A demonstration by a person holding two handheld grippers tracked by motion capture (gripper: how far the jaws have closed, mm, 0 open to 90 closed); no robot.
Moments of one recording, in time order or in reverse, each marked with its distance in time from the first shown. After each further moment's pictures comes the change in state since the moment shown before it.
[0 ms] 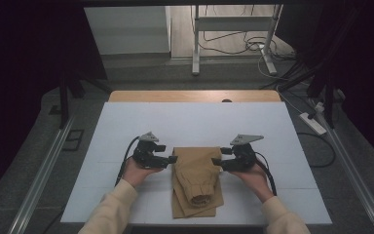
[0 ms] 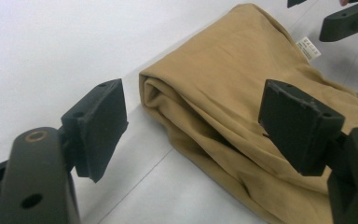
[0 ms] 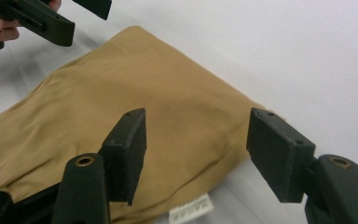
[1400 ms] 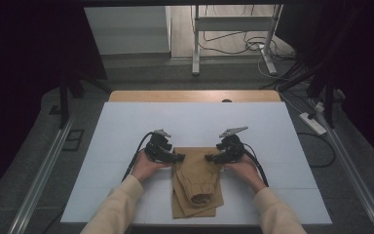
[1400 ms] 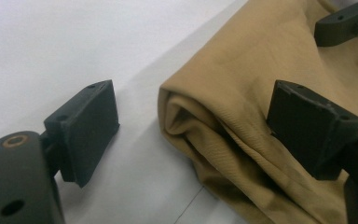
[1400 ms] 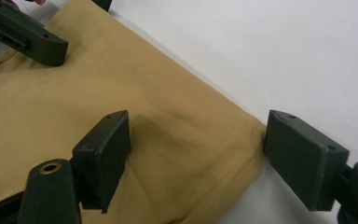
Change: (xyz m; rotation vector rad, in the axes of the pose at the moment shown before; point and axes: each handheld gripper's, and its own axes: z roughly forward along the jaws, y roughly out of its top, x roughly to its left) left arm 0.016 0.015 0.047 0.143 0.001 -0.012; right arm -0.027 0.007 0.050 0.136 0.009 0.043
